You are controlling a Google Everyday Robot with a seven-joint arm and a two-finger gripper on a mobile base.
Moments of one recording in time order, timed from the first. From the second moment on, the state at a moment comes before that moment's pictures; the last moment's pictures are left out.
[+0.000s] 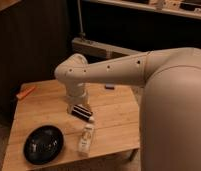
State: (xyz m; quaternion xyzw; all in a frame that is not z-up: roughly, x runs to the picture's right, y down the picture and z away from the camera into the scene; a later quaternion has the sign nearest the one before) arm -0.102 0.095 0.704 -0.26 0.23 0.64 0.68
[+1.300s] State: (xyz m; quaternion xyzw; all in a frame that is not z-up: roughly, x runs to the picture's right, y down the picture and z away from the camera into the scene) arm -0.182 0.042 0.747 -0.49 0.01 0.58 0.66
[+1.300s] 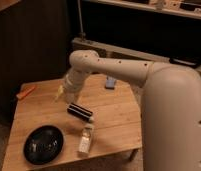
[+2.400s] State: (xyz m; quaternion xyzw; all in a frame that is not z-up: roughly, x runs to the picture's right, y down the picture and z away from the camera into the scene) arm -0.184 0.100 0.717 -0.54 -0.03 0.53 0.66
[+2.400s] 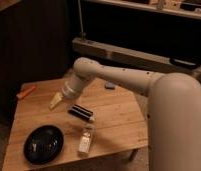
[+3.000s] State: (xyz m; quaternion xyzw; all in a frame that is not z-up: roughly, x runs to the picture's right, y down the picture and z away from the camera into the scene) arm -0.151 0.170 0.720 -0.57 -0.06 0.53 0.62
